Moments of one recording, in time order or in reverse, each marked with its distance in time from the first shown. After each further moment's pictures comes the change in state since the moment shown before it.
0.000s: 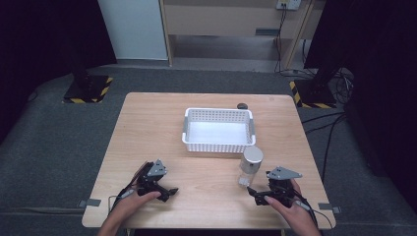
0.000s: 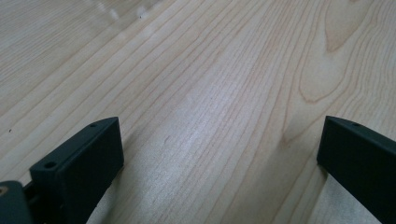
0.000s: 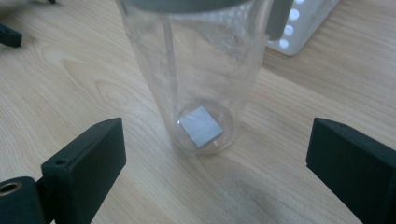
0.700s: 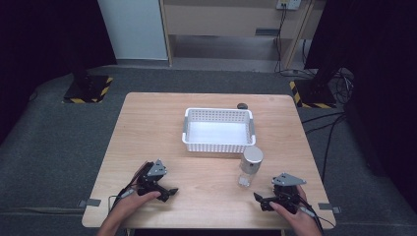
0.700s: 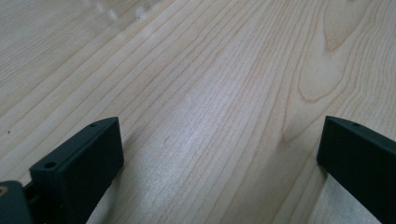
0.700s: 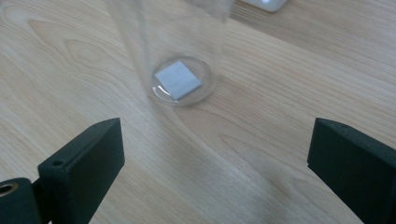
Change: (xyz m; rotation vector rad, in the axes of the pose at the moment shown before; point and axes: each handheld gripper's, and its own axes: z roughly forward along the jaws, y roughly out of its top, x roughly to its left) left arm 0.001 0.000 0.000 0.001 -0.007 0.008; right arm -0.007 -0.027 -0.004 0.054 -0.051 0.002
